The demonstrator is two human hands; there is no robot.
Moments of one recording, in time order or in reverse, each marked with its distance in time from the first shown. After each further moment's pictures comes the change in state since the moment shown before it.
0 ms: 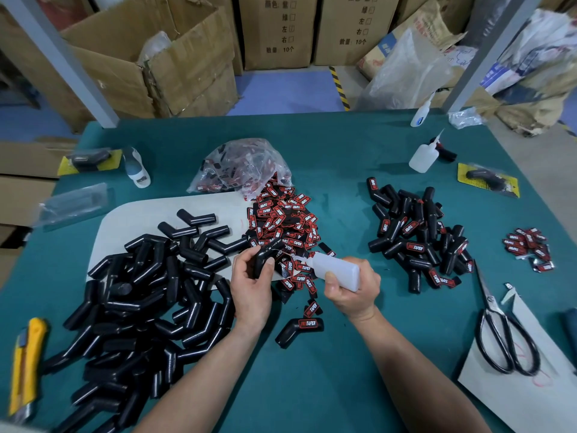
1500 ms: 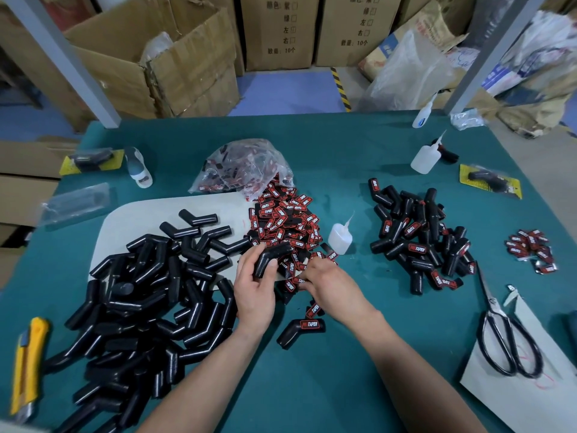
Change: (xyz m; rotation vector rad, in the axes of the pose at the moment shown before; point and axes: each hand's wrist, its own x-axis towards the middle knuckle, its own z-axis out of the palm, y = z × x) left_hand -0.003 0.003 -0.003 0.156 -0.083 0.194; right_hand 0.001 -0.002 0.007 -0.345 -1.121 0.112
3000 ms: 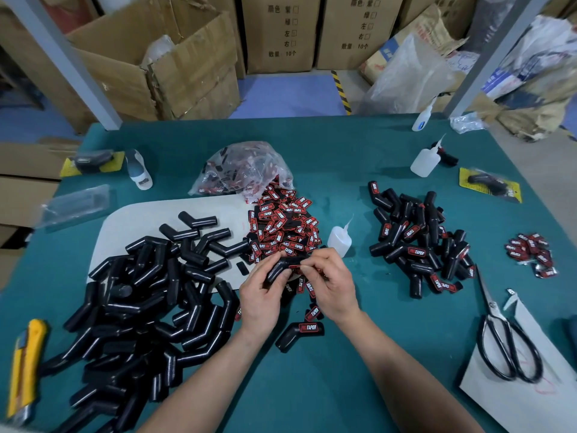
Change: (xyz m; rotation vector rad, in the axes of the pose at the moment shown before) left_hand -0.009 0.013 0.006 0.030 -0.101 0.027; right_hand 0.004 -0.009 0.009 0.642 0.632 -0.084
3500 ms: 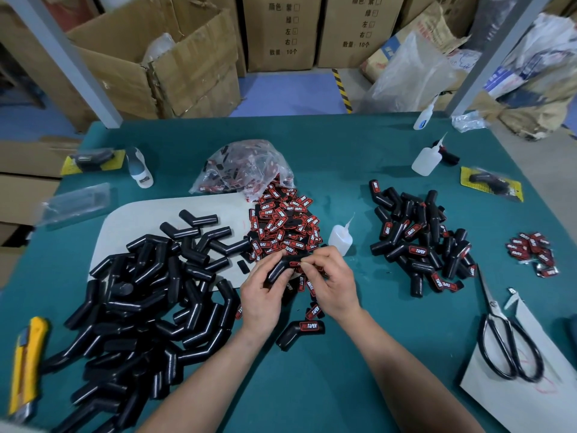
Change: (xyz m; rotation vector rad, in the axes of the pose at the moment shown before) left_hand -0.002 0.001 0.001 -0.003 0.011 0.021; right_hand 0.001 0.003 0.001 -0.002 0.014 -0.007
